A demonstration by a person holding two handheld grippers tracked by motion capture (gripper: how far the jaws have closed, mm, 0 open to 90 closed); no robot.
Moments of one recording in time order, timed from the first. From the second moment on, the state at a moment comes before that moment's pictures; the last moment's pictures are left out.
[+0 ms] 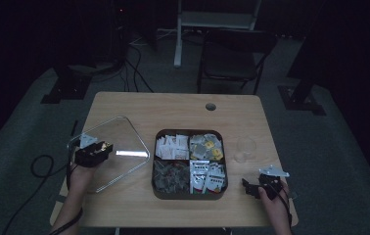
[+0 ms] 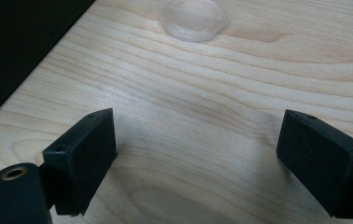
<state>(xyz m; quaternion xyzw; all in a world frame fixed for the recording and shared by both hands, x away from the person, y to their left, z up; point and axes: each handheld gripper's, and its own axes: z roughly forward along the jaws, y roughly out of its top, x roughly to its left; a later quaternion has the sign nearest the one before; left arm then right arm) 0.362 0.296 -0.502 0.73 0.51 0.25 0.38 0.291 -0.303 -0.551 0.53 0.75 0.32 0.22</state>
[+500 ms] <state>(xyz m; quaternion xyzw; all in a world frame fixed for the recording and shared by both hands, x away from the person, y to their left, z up) 0.381 0.282 -0.515 0.71 0.53 0.25 0.38 0.291 -0.303 -0.551 0.53 0.75 0.32 0.22</state>
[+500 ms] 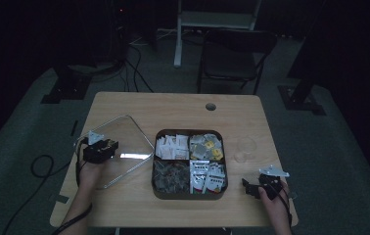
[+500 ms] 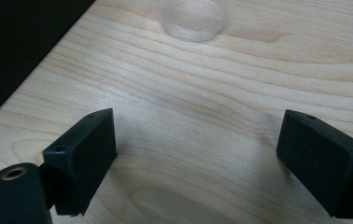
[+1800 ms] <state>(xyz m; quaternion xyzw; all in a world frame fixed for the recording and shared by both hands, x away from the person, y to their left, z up) 0.390 0.279 -0.535 0.72 0.55 0.23 0.36 0.291 -0.303 -0.551 0.53 0.75 0.32 0.22</state>
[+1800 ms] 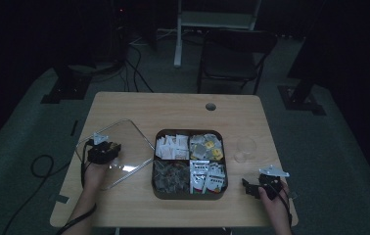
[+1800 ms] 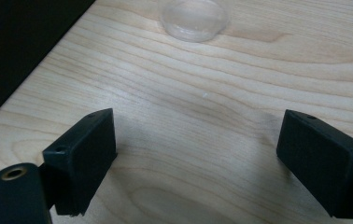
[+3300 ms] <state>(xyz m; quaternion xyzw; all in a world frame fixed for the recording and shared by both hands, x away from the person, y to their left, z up) 0.348 0.268 -0.511 0.77 0.44 0.16 0.42 0.291 -0.303 -0.551 0.53 0.75 0.32 0.22</state>
